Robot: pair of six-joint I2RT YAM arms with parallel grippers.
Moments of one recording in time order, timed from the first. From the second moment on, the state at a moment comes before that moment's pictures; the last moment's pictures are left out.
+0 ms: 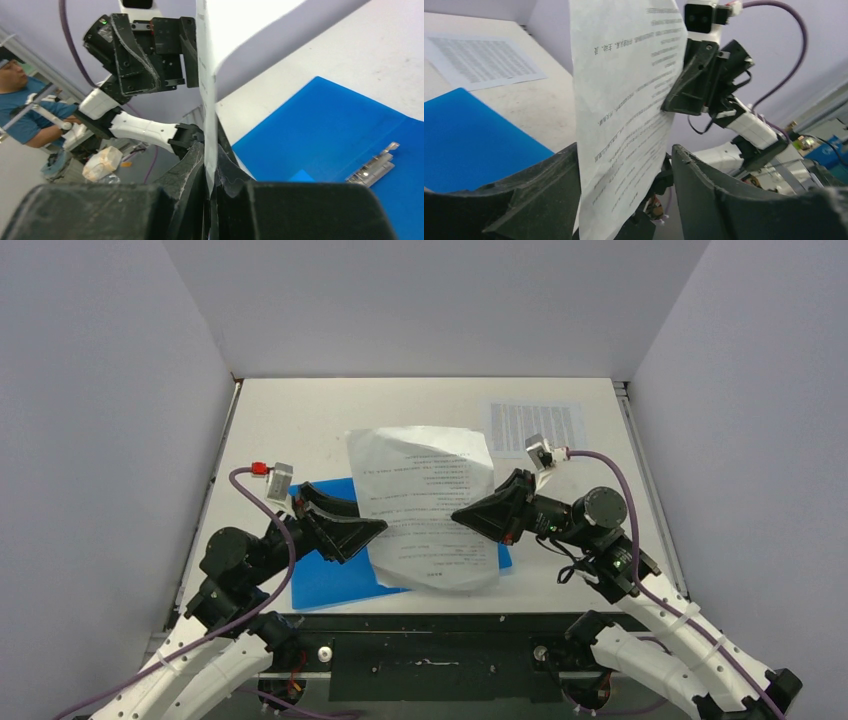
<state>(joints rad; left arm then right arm) -0.67 0.47 0.65 0.08 0.34 -0.79 0.68 0.74 0.76 0.15 -0.62 0.66</state>
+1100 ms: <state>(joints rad) -0.67 0.88 0.48 -0.21 -0.18 -0.88 0.44 1.17 0.93 -0.32 -0.46 0.48</state>
